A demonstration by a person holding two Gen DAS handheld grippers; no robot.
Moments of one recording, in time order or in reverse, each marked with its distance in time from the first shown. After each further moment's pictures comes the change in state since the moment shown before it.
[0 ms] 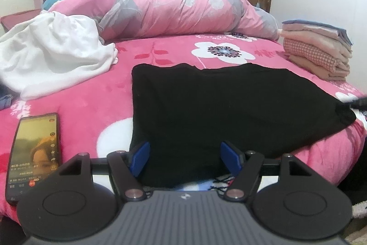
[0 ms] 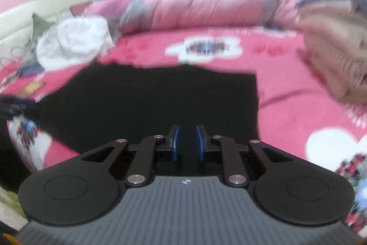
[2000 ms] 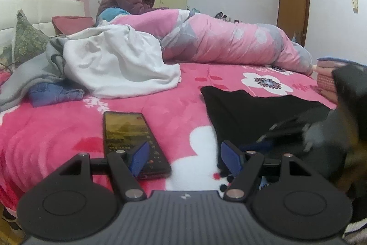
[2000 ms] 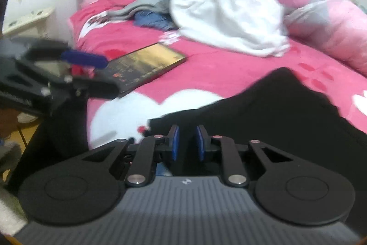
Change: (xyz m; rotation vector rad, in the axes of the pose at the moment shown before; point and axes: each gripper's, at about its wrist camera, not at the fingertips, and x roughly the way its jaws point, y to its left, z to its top) left arm -0.080 0.071 -0.026 -0.129 -0.152 0.169; right arm 0.124 0.330 0.031 -0.530 0.069 0.489
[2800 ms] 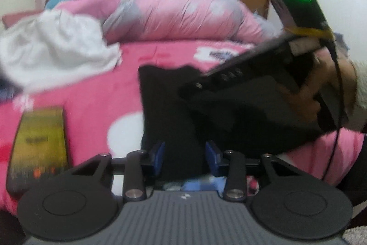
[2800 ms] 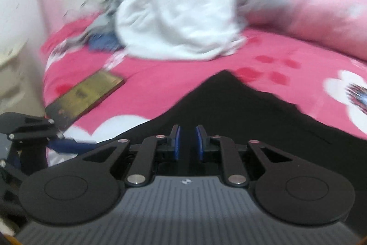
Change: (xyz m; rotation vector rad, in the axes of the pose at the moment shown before) left arm 0.070 -0.068 -0.015 0.105 0.121 -0.187; right arm 0.009 -0.101 0.017 0.161 0.025 -0.043
